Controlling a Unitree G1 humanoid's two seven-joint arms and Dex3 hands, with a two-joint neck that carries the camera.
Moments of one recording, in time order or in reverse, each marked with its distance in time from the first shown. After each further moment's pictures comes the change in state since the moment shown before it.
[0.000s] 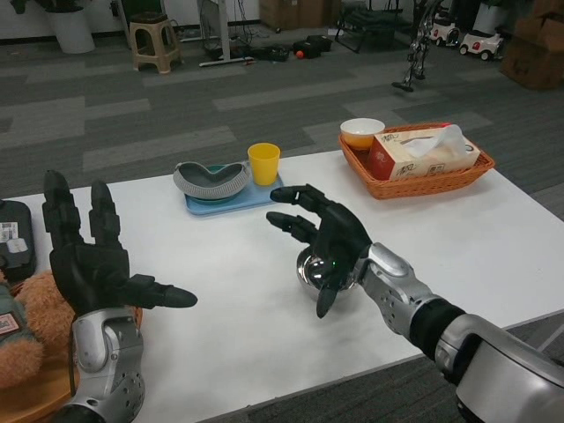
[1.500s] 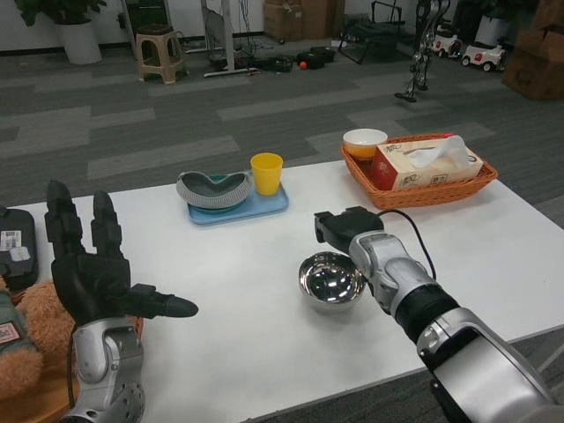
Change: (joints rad) left arm 0.007 -0.002 0.012 -0.004 0.000 0.000 0.000; right arm -0.054 0.112 -0.365 -0.020 -2.054 0.497 -0.253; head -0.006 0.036
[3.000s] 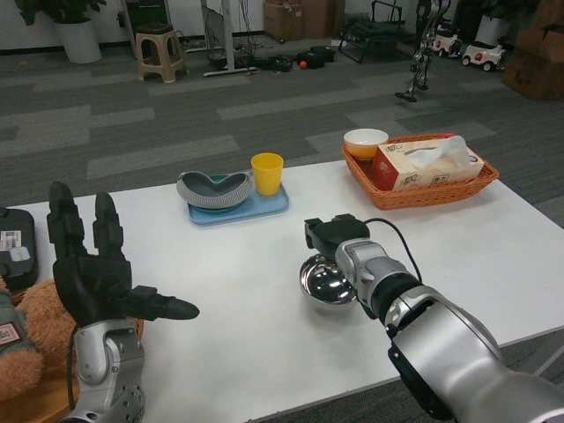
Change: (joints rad) left arm 0.001 0.000 -0.015 0.000 0.000 0.000 0.000; right arm -0.171 0.126 0.023 0.462 0.011 -0.096 -0.235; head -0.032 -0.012
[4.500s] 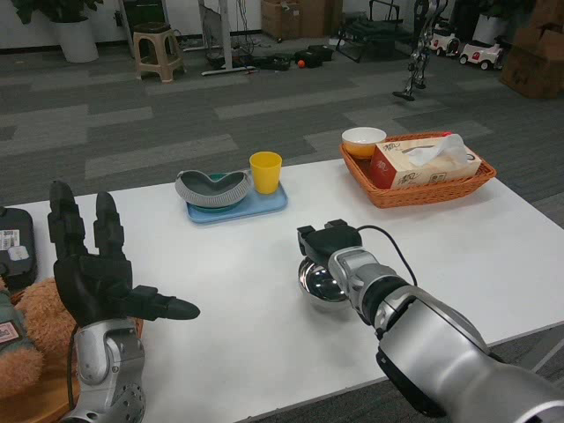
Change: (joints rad) left arm 0.000 -0.001 -0.009 0.001 0.000 0.000 0.000; right arm -0.024 0.035 0.142 0.113 0.094 -0.006 -0.093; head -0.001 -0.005
